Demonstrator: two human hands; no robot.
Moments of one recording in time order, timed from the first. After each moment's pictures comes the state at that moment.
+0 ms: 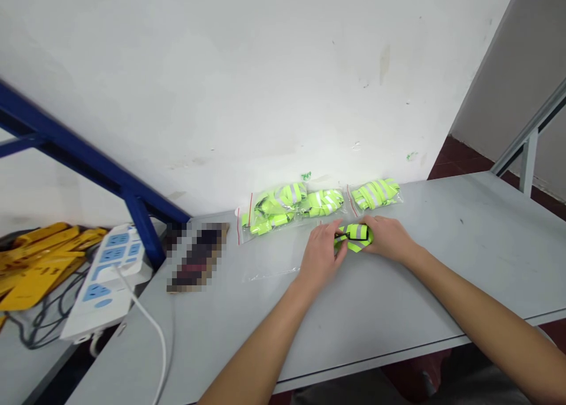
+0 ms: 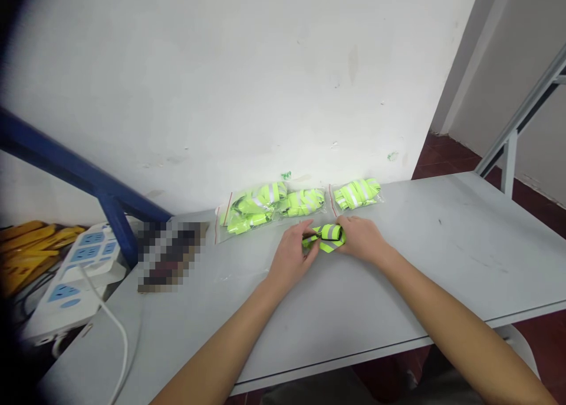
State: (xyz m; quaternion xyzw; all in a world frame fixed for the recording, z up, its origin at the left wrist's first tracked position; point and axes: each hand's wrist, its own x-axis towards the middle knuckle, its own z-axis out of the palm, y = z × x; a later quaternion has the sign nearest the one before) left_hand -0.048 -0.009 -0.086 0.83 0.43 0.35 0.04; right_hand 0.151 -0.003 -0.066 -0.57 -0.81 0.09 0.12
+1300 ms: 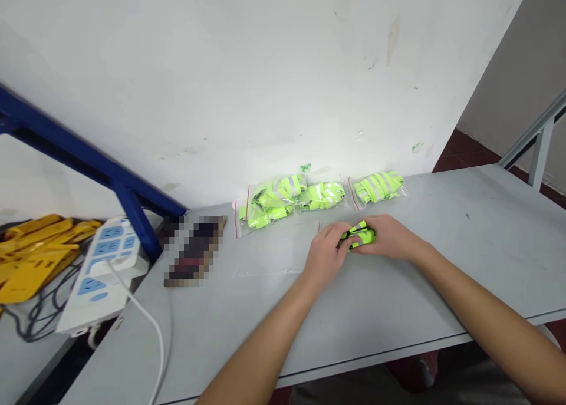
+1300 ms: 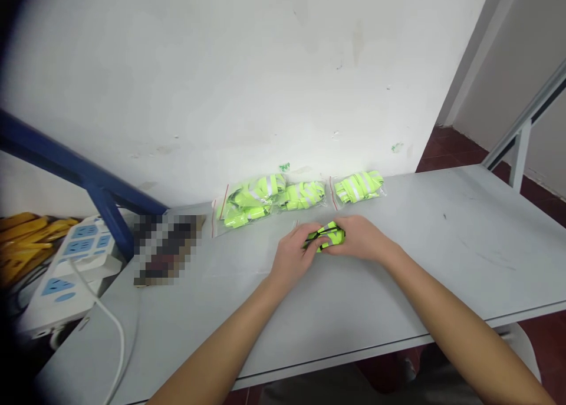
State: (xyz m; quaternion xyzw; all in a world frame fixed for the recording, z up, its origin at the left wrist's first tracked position) left_hand -0.038 -0.016 -0.079 0.80 0.43 0.38 0.17; right_hand 0.149 -0.010 -0.049 -0.51 -0.80 0.26 0.19
